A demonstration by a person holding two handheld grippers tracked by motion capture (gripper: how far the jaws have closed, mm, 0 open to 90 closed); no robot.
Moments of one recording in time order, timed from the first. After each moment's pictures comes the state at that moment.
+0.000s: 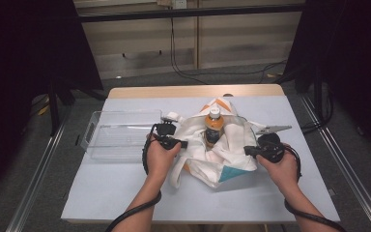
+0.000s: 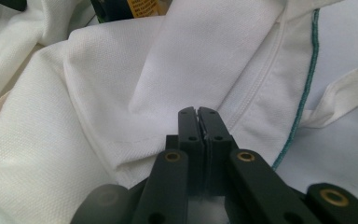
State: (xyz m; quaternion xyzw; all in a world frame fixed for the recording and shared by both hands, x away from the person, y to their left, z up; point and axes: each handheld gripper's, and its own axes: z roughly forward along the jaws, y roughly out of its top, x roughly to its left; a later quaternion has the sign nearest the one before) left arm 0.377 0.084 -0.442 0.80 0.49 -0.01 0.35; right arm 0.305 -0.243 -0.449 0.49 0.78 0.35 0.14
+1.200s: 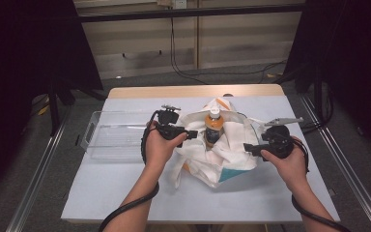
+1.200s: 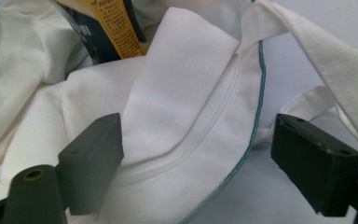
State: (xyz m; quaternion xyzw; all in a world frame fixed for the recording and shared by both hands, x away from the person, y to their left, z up) left arm 0.381 0.073 -0.393 0.81 0.43 0.02 0.40; right arm 0.307 -0.257 -0.420 0.51 0.76 0.37 0.16
